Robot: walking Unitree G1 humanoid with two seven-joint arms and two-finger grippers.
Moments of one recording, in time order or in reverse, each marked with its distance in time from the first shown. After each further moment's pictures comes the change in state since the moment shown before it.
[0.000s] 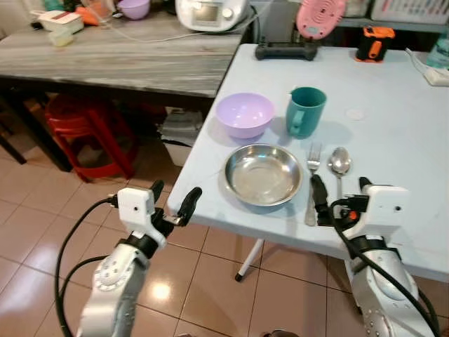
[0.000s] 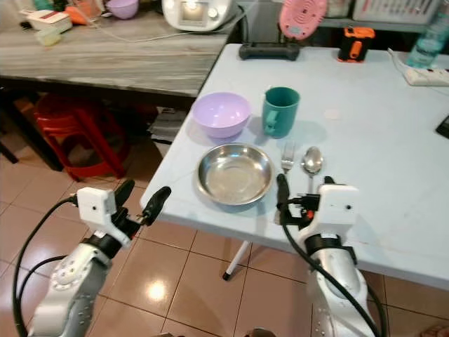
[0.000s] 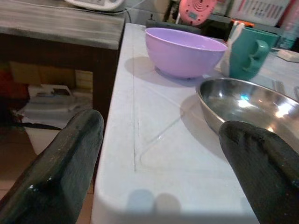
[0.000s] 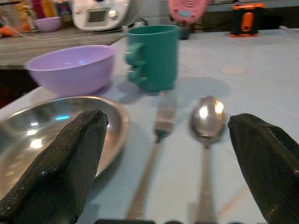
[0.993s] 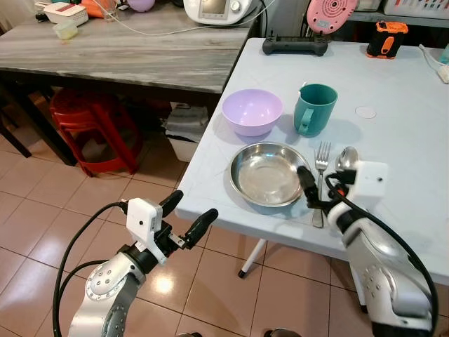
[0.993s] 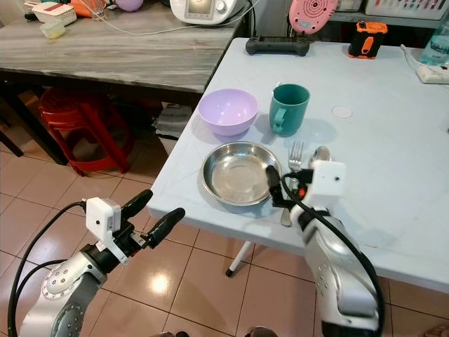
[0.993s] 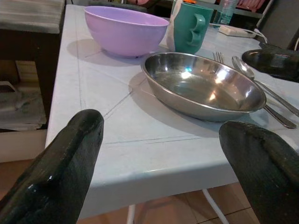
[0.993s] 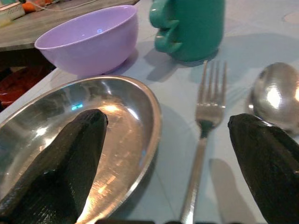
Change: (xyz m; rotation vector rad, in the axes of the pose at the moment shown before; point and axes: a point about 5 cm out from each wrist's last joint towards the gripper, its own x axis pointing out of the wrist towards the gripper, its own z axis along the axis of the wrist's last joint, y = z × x) left arm -0.014 -0.013 -0.003 0.025 0.047 -0.248; right arm 0.046 0.000 -0.003 0.132 0.171 0.102
